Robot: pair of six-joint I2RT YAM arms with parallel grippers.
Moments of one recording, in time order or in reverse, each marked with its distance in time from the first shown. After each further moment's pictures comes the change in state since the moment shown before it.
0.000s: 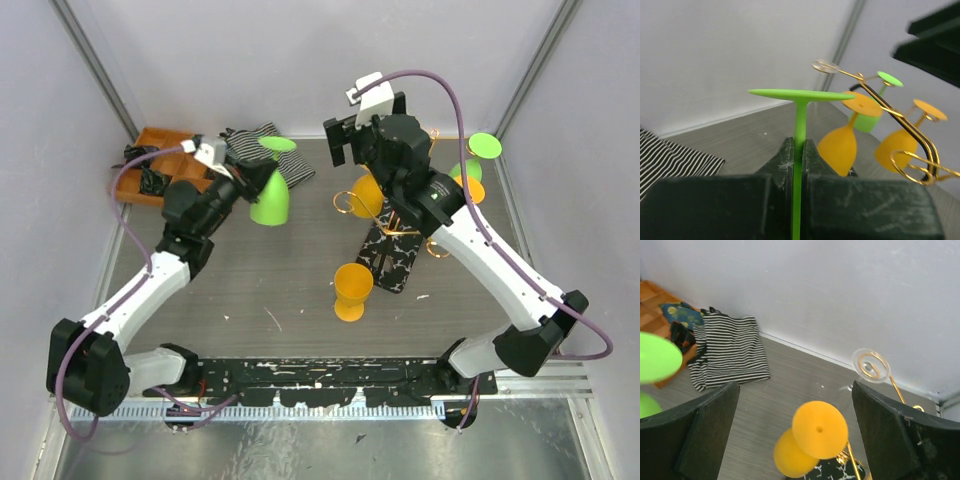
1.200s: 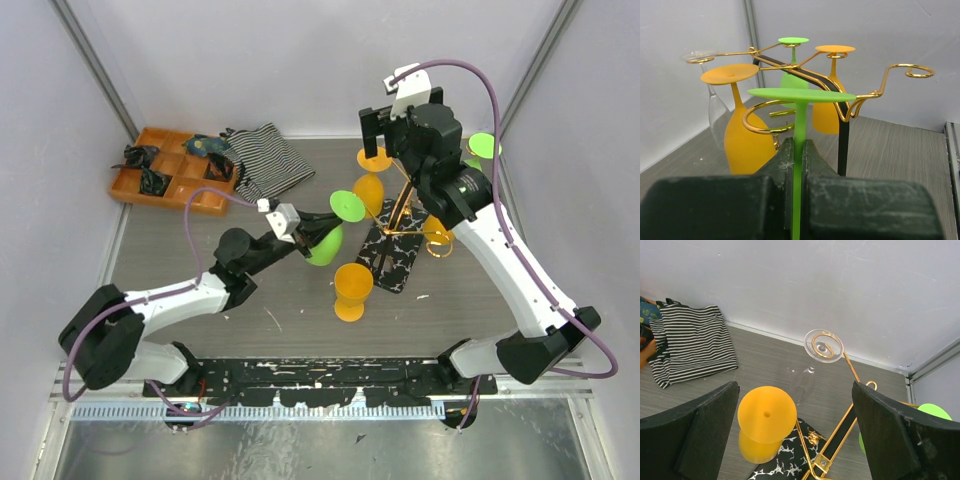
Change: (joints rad) left arm -0.472 0.127 -0.231 0.451 -0.019 0.369; right arm -0.201 -0.054 0.014 -0.132 -0.039 0.026
